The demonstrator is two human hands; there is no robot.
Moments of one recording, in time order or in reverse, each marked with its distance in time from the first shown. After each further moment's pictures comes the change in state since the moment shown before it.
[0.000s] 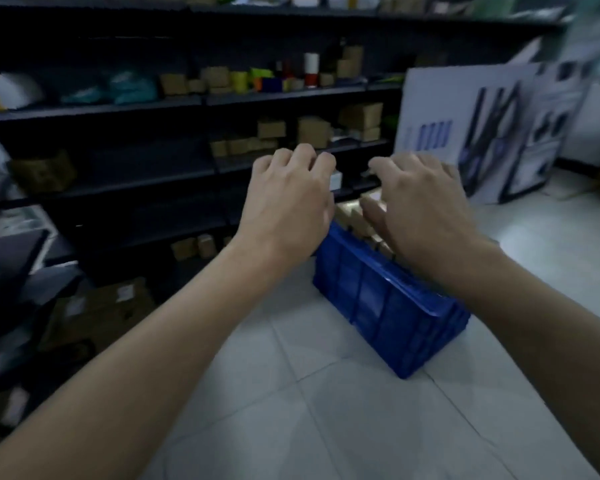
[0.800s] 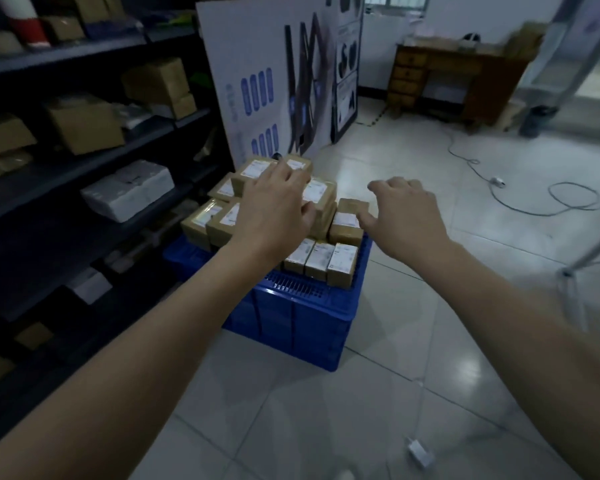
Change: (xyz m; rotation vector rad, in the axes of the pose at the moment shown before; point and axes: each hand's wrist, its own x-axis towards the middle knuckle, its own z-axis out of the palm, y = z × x) left_hand 0.296 0.065 0.347 -0.520 -0.238 0.378; right_hand 0.156 0.248 0.232 -0.164 -0.287 0.734
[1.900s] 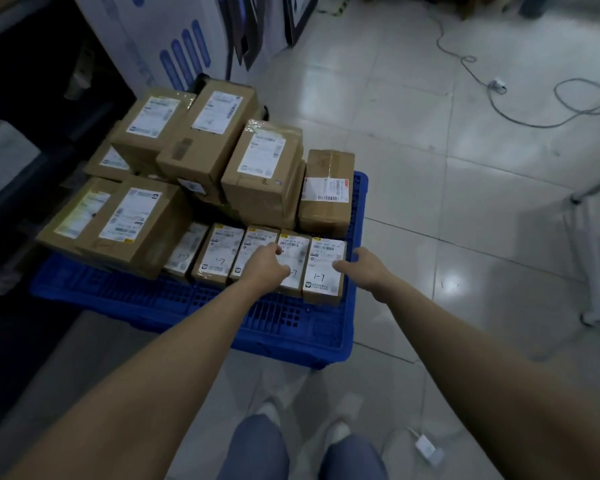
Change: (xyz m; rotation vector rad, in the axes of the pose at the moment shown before) left_hand 0.151 -0.118 0.476 -0.407 -0.851 -0.452; right_hand 0.198 0.139 0.420 0.823 -0.661 0.775
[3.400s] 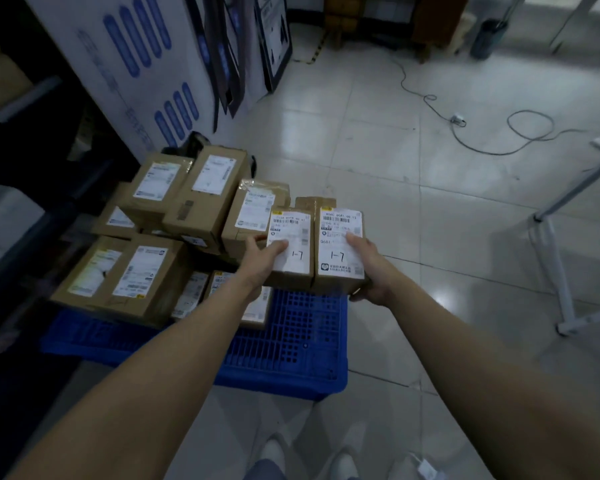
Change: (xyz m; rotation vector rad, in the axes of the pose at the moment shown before) left_hand 0.002 0.066 -0.084 -1.036 0.026 -0.061; right_hand -0.038 -0.067 -0.069 0.776 -0.123 0.005
